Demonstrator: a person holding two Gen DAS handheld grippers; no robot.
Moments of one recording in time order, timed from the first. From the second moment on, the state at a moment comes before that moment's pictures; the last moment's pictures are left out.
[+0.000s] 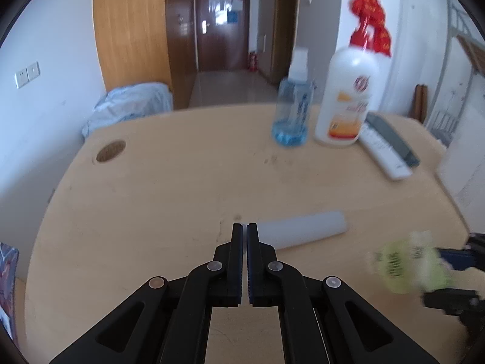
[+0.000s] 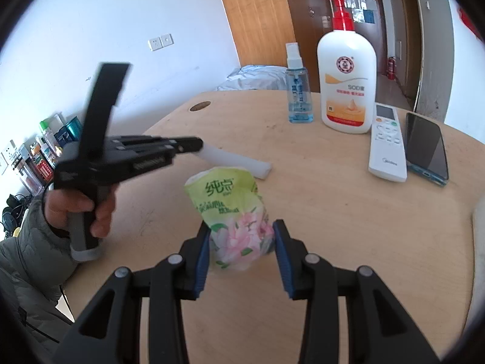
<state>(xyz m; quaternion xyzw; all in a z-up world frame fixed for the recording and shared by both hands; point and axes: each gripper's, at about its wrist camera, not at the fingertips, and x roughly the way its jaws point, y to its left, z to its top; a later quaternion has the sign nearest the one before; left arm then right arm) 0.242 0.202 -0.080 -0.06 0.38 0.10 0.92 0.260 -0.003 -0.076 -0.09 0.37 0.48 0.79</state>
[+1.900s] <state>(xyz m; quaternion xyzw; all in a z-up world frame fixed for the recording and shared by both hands) 0.278 0.193 -0.105 0.01 0.44 0.02 0.90 0.260 -0.003 -0.076 -0.09 0.38 0.49 0.78</state>
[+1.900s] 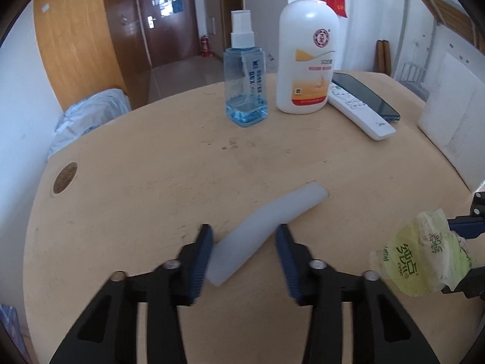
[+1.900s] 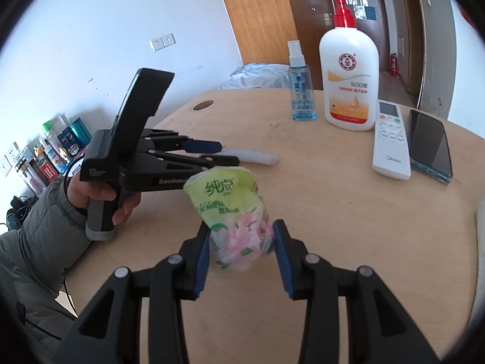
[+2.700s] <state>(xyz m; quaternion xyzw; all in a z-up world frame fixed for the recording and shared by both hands) 0.201 0.143 -0.056 -0.04 0.38 0.00 0.92 0.235 -0.023 -0.057 -0.09 0.35 0.48 0.80</state>
